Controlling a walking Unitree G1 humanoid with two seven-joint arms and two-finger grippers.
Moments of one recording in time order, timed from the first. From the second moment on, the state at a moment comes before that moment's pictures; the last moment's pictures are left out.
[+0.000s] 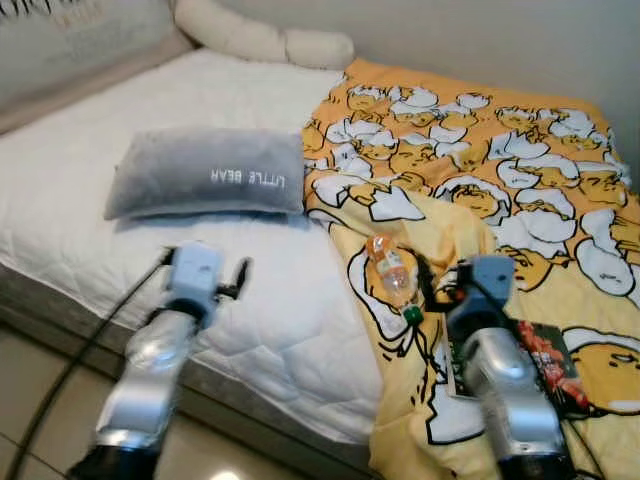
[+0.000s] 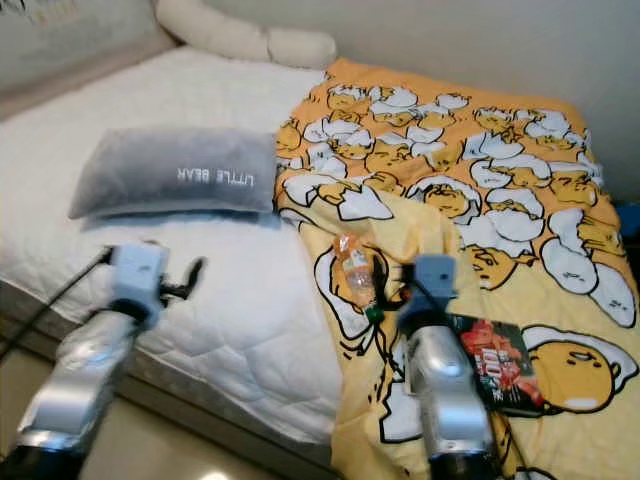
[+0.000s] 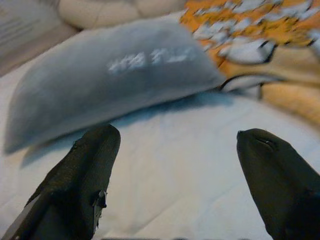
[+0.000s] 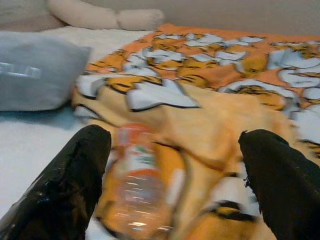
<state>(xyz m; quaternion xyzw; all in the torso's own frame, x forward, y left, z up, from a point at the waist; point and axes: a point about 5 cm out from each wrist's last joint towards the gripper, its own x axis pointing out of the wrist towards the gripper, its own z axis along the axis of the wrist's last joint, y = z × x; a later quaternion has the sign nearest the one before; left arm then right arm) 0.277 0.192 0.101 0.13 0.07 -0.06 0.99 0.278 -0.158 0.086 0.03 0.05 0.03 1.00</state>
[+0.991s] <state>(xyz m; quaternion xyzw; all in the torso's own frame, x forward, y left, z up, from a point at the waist) 0.256 0.180 0.117 0.23 0.13 -0.34 0.90 0.380 -0.158 0.103 -0.09 0.21 0.02 0.97</state>
